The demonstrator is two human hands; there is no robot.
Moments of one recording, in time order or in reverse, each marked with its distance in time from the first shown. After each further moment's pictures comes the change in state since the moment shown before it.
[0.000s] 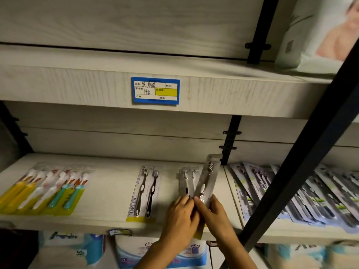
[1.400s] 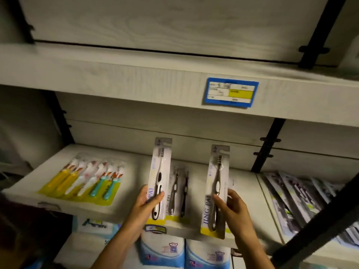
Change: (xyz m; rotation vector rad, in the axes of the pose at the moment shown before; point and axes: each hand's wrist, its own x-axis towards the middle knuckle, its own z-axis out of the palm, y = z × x) left_hand -0.034 -0.128 -0.103 -1.024 0.227 -0.561; right_hand 0.013 -0.008 0.056 -0.004 0.077 -0.067
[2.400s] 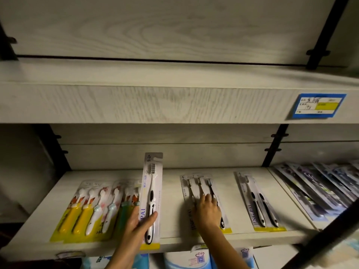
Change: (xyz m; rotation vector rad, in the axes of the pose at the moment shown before) left_hand 0.048 0.014 -0.149 -0.124 -0.189 -0.044; right_hand 0.060 0.044 0.195 -1.236 0.171 0.041
